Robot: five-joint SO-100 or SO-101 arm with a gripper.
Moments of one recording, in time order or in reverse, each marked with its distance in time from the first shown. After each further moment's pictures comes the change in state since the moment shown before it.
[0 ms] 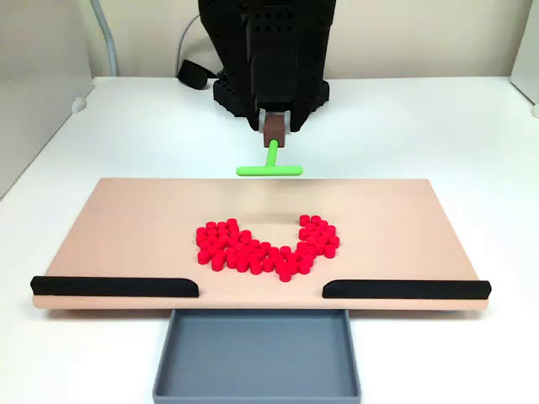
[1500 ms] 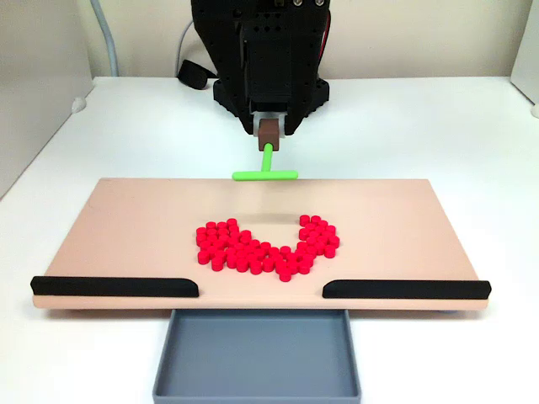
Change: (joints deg) arm 0.9 -1.0 0.0 0.2 -2.4
